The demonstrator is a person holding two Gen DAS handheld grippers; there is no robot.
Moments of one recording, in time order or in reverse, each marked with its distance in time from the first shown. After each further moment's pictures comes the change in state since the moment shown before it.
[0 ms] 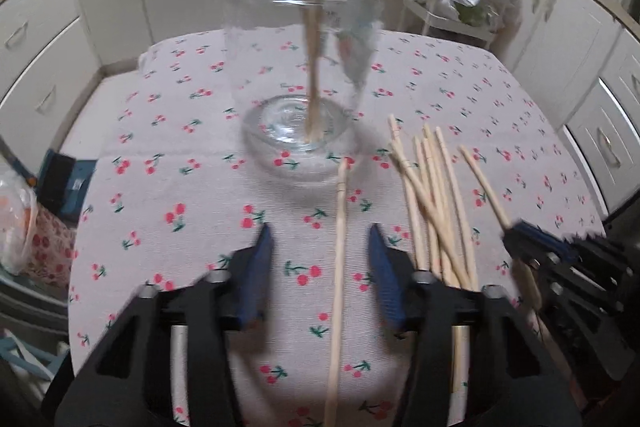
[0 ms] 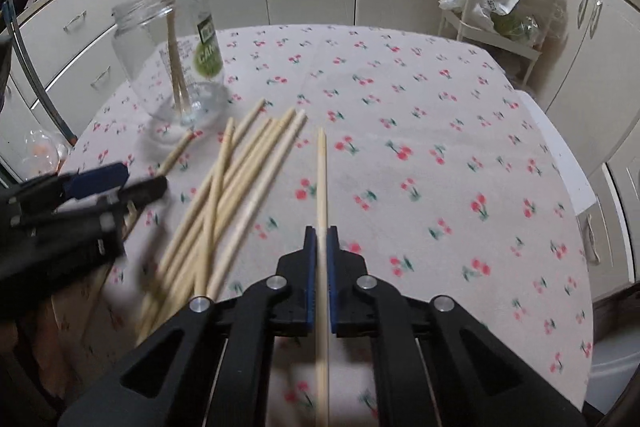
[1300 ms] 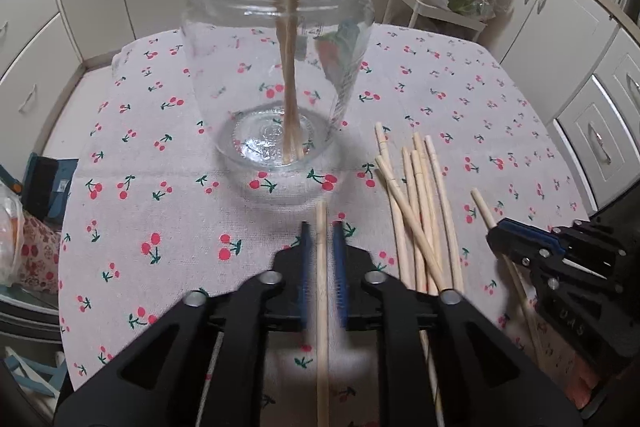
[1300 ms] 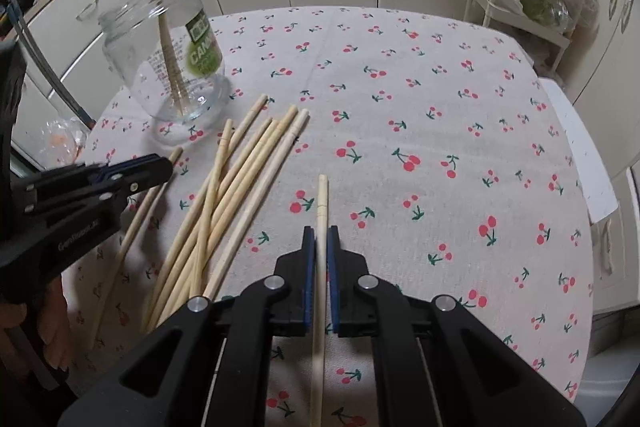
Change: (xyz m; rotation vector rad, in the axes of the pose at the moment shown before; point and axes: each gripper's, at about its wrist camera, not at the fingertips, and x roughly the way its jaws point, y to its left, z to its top) left arm 0.017 -0.006 0.023 0.032 0.057 -0.047; right arm 0.018 -0.006 0.028 -0.070 0.086 0.052
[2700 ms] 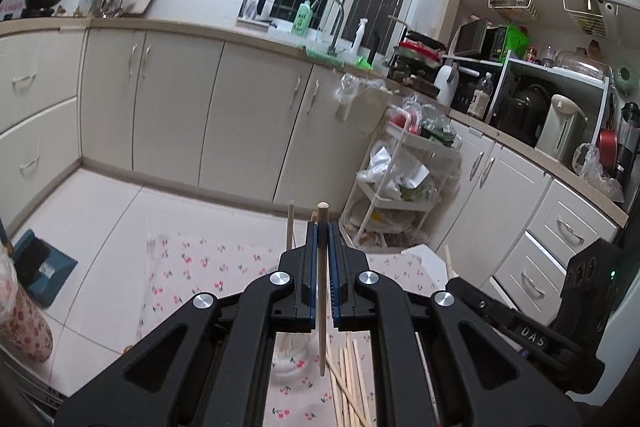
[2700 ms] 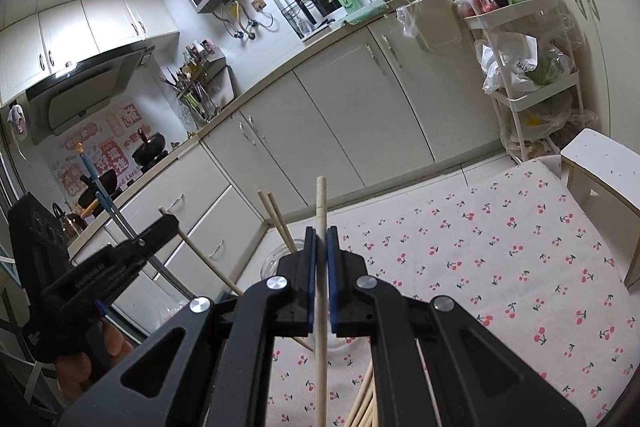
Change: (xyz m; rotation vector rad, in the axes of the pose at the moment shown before) left arm -0.190 0.037 0.052 -0.105 -0.627 -0.168; right arm -0.125 -0.008 0.044 0.327 -0.623 0.382
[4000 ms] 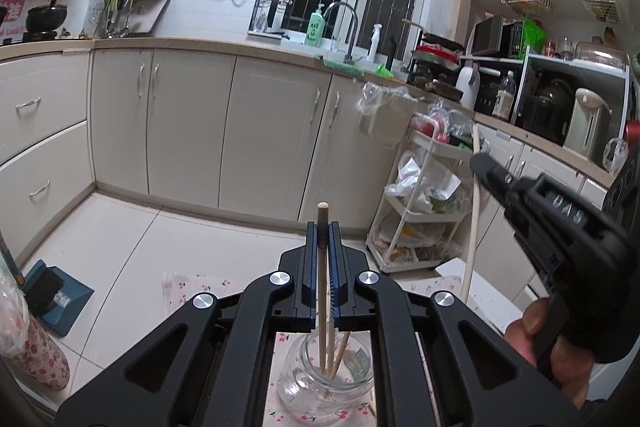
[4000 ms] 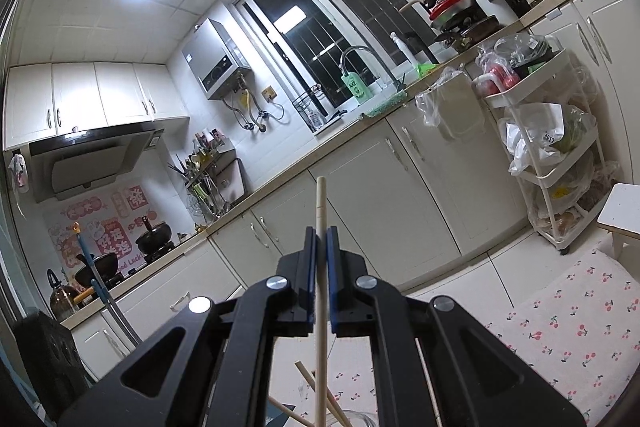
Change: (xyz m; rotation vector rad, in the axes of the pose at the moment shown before) left arm 0.062 0.018 0.021 0.056 -0.026 0.085; right arm 0.069 0.037 0.064 0.027 -0.354 0.036
